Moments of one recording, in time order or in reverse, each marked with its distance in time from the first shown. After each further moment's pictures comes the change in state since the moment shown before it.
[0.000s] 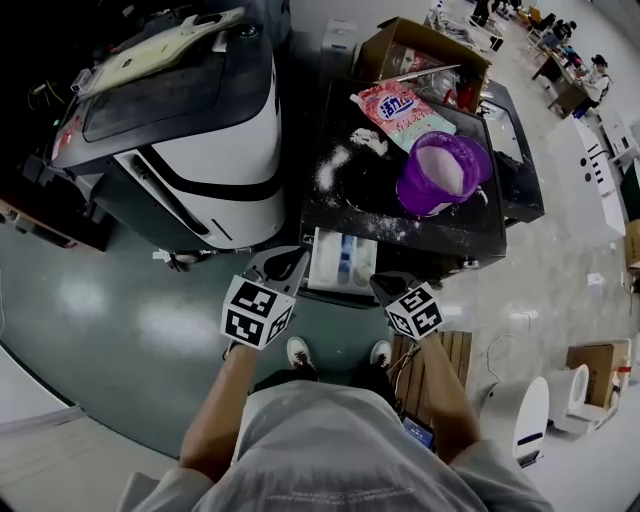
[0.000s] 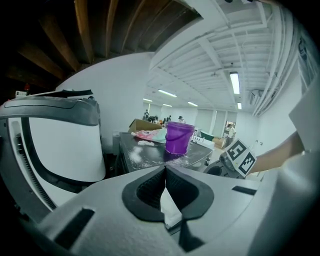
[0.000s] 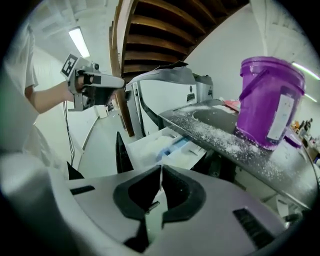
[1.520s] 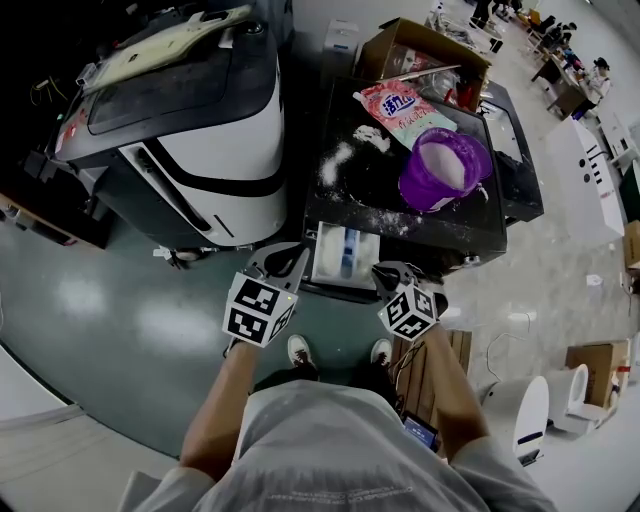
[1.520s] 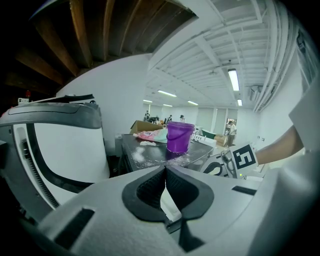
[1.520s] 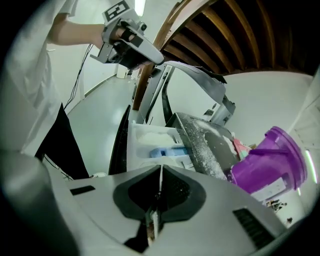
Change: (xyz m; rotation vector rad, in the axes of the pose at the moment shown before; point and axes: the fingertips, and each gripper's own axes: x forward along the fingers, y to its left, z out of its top) left arm -0.013 0.000 -0.004 0.038 -0.004 0.028; right arm 0.003 0.004 0.011 -0.576 0.111 -0.148
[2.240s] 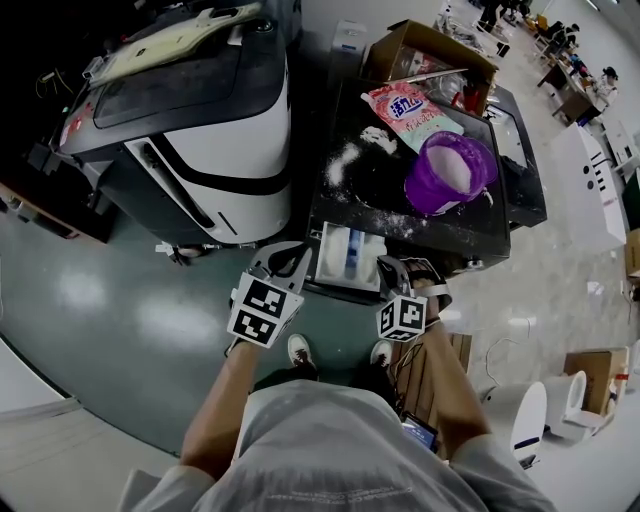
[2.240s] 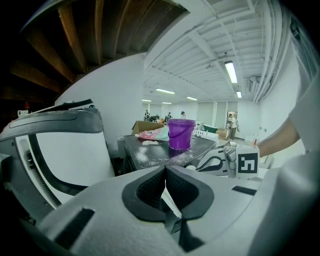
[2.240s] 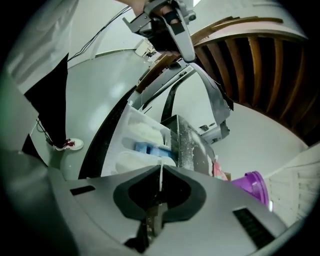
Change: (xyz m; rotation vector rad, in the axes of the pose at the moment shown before) left arm -0.001 0.005 -0.002 0.078 0.025 0.033; right arm 0.008 -0.021 0.006 -0.392 0.084 -0.226
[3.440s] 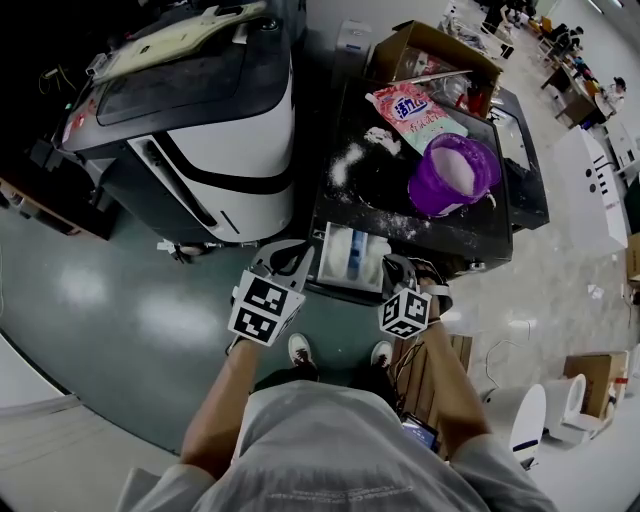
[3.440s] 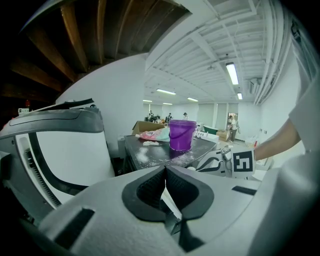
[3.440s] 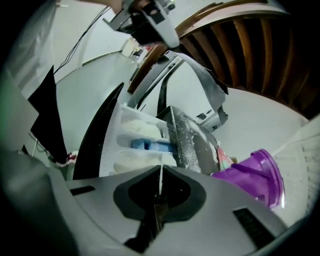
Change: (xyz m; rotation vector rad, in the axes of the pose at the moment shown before) left arm 0.000 0.003 0.001 -0.017 -0.004 0.001; right arm 0.008 -0.002 -0.015 0.172 0.042 0.034
